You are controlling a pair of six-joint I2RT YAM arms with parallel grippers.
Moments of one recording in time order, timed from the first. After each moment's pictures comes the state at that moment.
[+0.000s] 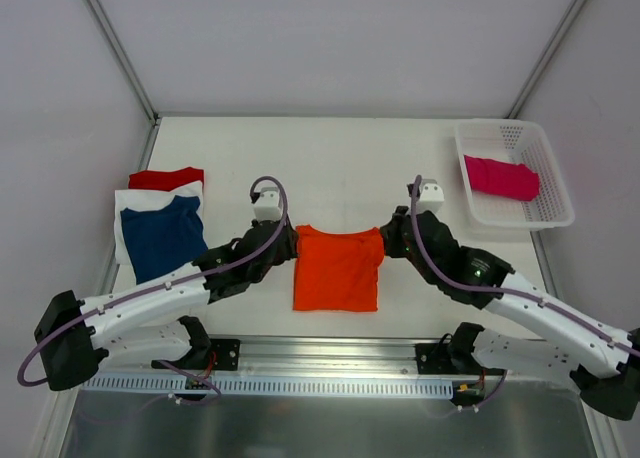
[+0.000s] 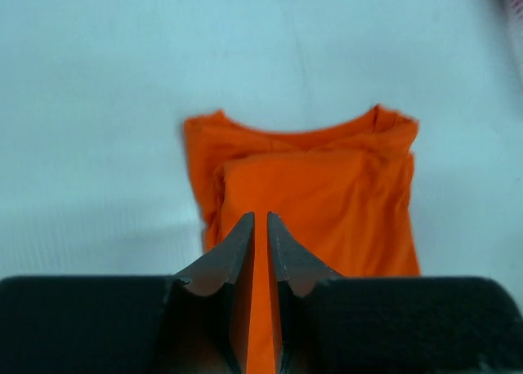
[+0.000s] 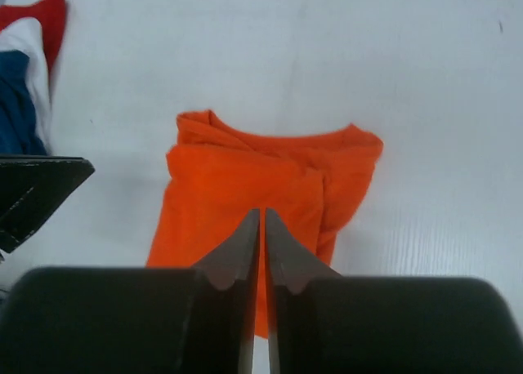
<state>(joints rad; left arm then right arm) -0.97 1.07 0.72 -0.18 -0.55 -0.62 0.97 0.95 0.93 -0.53 0.55 0.62</state>
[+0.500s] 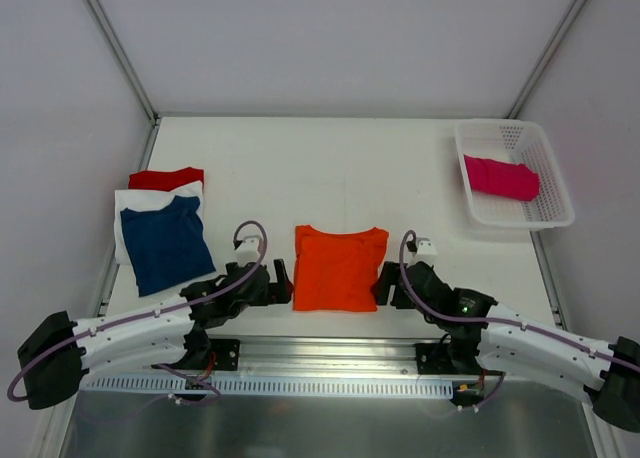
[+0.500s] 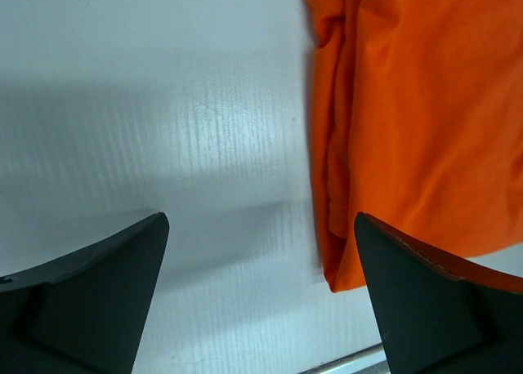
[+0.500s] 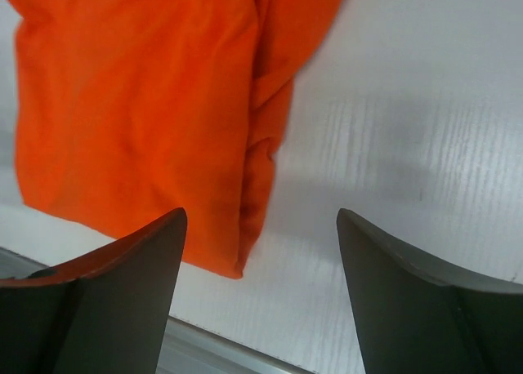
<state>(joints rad) -1.00 0.86 0.31 -0.28 -0.40 -0.88 1.02 0.72 0.34 -0.44 0.39 0.85</state>
